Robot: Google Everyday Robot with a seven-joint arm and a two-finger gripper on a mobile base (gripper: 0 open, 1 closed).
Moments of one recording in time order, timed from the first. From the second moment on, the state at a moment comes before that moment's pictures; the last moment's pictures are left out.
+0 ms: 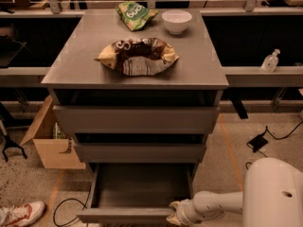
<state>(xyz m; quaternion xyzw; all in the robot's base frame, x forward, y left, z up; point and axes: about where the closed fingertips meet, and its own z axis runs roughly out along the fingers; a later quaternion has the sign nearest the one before) 0.440 -0.100 0.176 -0.52 0.81 0.20 0.19</state>
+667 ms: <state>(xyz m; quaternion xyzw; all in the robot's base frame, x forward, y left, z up) 0.438 -0.099 0.175 -0.52 0.81 0.20 0.19</state>
